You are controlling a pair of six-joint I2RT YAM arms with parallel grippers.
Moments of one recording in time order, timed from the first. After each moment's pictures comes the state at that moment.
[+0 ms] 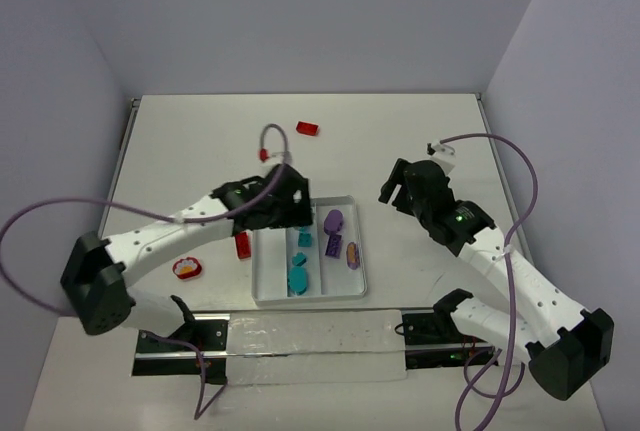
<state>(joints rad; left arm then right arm) -0.97 1.45 1.13 -0.65 -0.29 -0.83 0.52 0.93 0.82 -0.55 0.39 0.73</state>
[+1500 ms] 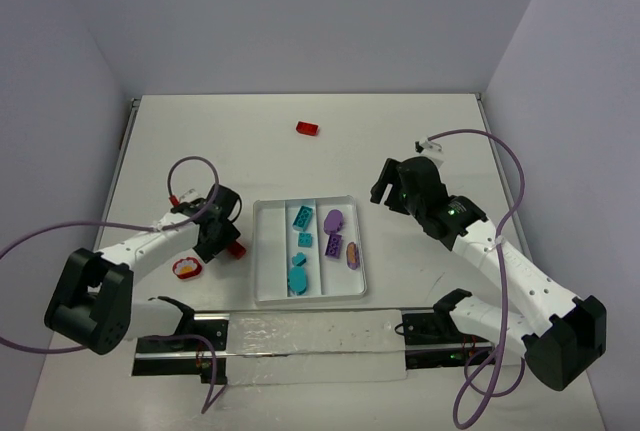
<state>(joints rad) -0.46 1.29 0.65 -0.67 -0.38 -1.13 0.52 1.00 0.83 -0.50 0.29 0.70</state>
